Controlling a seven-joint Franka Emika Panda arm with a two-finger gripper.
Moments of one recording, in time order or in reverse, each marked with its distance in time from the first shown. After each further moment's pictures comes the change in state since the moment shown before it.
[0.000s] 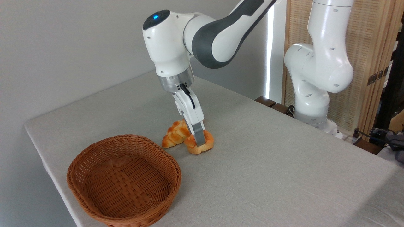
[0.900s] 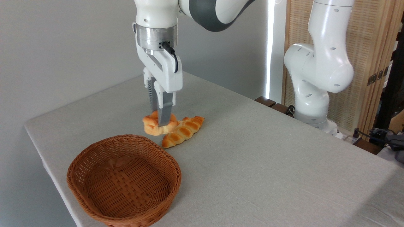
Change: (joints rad) arm 0.014 -0.012 0.059 0.242 -0.095 0.057 -0.016
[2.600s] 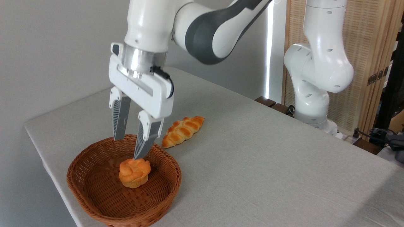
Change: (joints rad) arm 0.002 0.123 0.054 0.013 -0.009 0.324 -0.167
